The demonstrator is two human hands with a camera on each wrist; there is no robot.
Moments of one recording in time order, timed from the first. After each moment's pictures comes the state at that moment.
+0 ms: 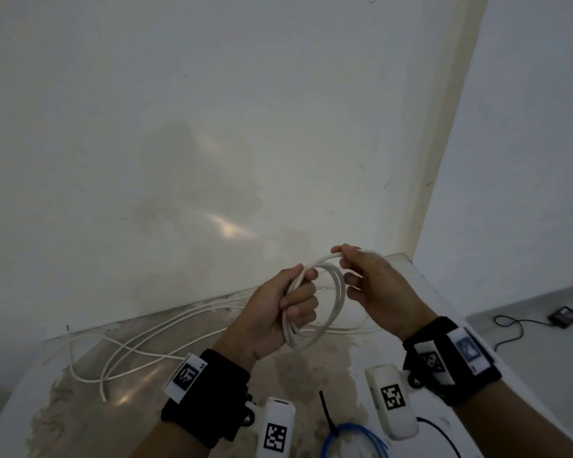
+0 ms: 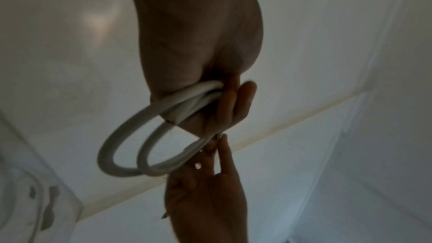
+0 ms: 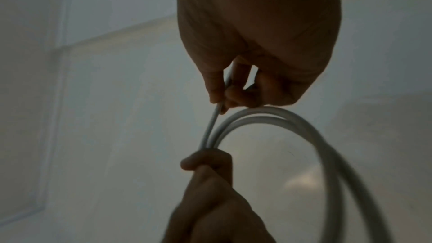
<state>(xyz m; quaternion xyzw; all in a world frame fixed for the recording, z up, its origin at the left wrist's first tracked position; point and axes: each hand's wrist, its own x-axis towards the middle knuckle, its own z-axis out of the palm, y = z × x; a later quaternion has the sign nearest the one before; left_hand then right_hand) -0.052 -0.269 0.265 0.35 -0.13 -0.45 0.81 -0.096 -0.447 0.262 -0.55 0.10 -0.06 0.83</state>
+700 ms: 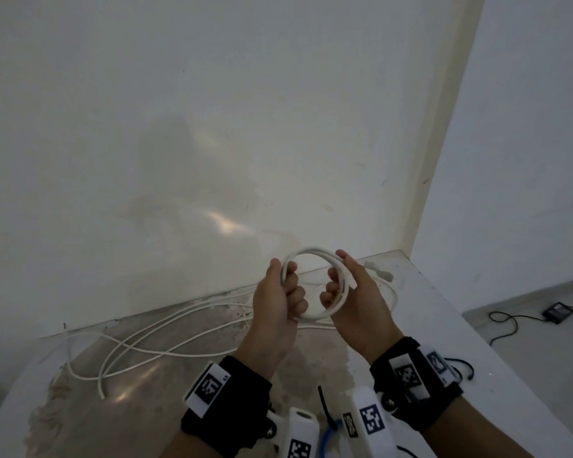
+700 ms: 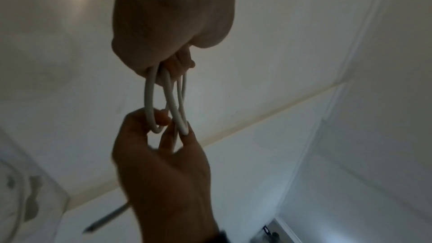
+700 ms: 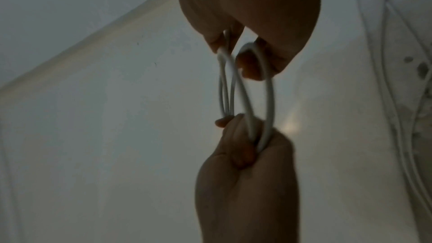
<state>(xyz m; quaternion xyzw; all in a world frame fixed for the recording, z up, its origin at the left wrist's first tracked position) -0.063 -0.291 0.257 0.47 0.04 -0.20 0.86 -0.096 -0.412 0.233 -0.31 0.18 -0.11 0.93</state>
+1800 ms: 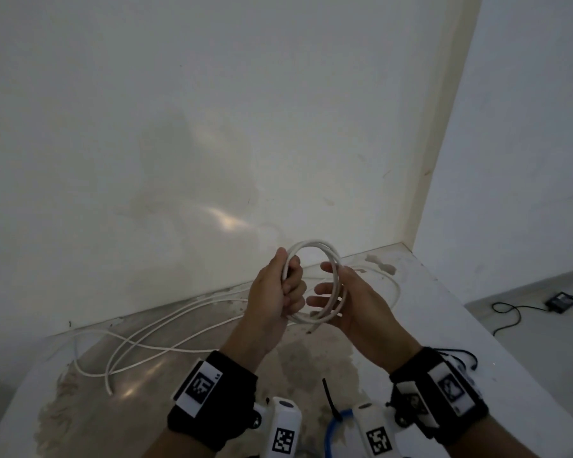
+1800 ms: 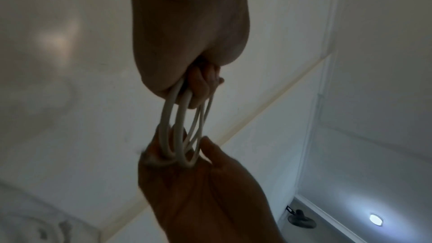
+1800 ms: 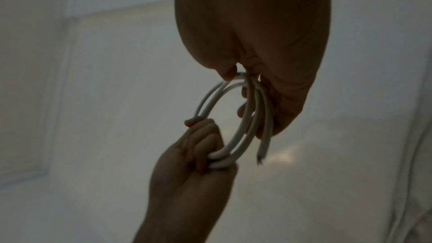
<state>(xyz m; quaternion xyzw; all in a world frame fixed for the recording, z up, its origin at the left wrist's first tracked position) -0.063 -0.272 0.264 0.54 -0.09 -0.22 0.81 -0.122 -0.406 0.230 -0.48 0.13 -0.04 0.86</state>
